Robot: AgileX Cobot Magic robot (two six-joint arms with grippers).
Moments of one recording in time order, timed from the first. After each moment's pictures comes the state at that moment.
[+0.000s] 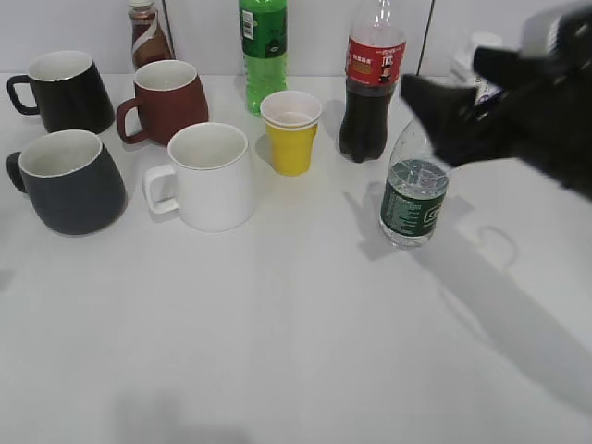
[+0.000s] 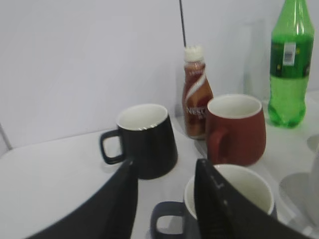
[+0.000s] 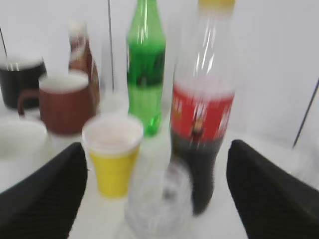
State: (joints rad) left arm 0.03 0.99 -0.24 0.29 -0.60 -0.11; right arm 0.42 1.50 -0.49 -0.12 -0.91 0.04
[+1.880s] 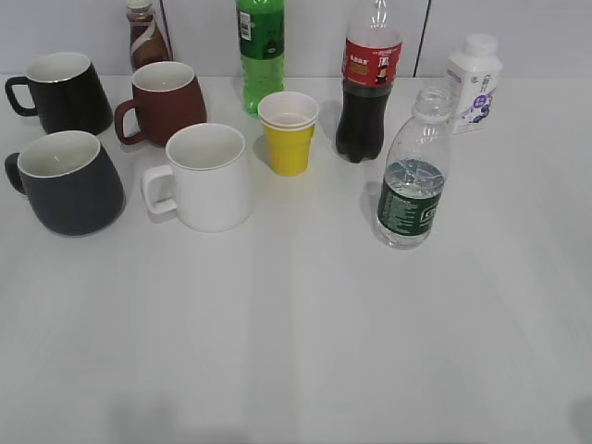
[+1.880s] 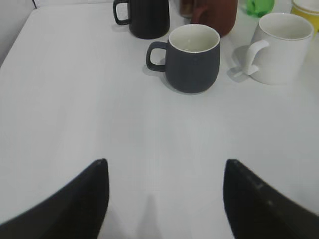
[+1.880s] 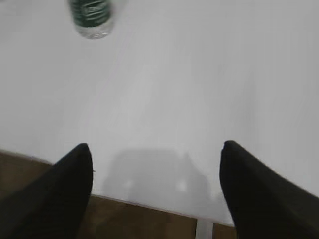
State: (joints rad) left arm -0.06 0.00 -0.52 -0.02 1.07 0.02; right arm 0.36 0.12 -0.50 -0.05 1.04 0.06
